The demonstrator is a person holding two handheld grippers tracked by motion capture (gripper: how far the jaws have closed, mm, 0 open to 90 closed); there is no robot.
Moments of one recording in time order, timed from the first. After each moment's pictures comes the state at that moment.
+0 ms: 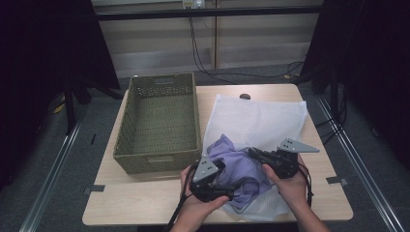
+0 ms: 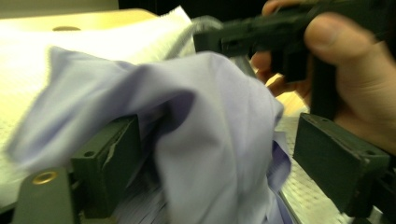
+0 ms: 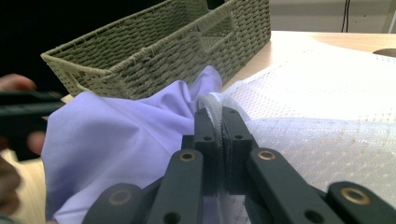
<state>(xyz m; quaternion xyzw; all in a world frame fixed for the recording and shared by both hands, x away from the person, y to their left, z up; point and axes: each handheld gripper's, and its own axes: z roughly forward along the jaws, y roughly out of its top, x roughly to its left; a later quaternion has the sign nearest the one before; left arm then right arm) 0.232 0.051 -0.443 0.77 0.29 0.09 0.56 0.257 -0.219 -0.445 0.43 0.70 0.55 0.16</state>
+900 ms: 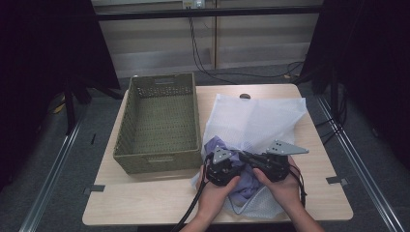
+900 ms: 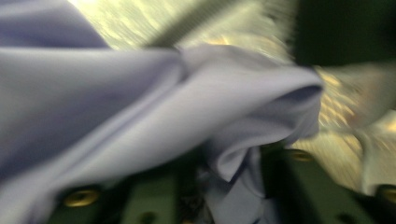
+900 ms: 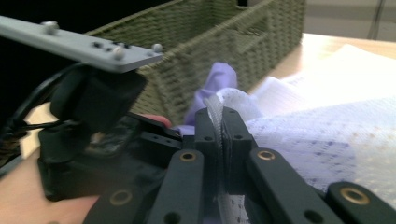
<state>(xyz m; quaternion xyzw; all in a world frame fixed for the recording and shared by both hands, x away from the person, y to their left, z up) 0.273 -0.006 -0.484 0.78 0.35 0.06 0.52 0.252 -0.195 -0.438 0.39 0.72 0.55 0.15</state>
